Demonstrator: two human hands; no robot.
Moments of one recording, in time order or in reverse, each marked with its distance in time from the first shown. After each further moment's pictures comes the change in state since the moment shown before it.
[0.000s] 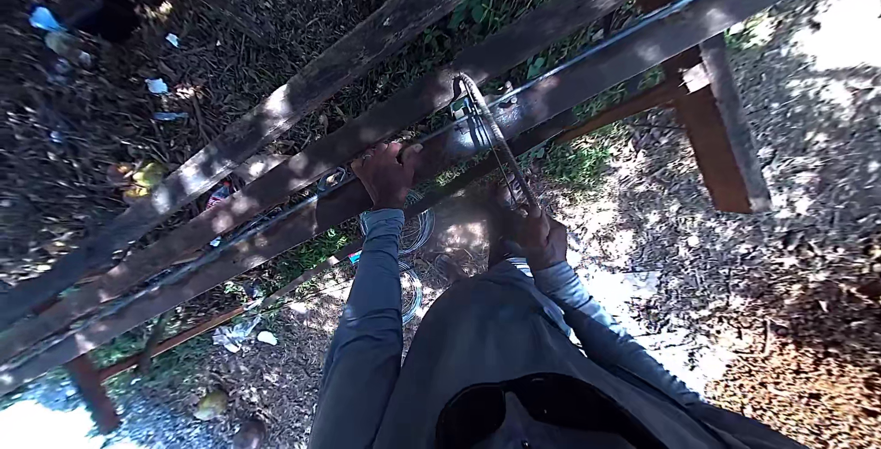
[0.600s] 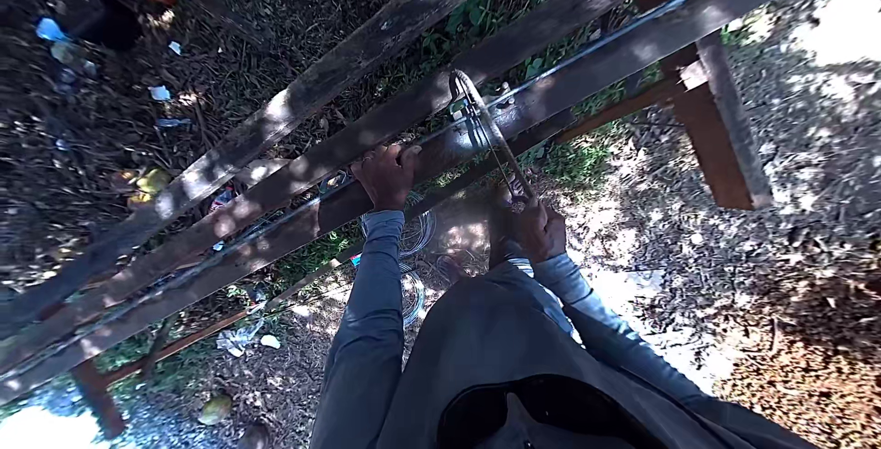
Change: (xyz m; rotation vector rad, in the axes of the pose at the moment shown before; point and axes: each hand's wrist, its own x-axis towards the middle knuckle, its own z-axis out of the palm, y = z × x) left_hand -0.002 -0.001 0.000 -0.029 0.031 0.011; right_hand 0.009 -0.012 0.001 -0.040 -0.007 0.034
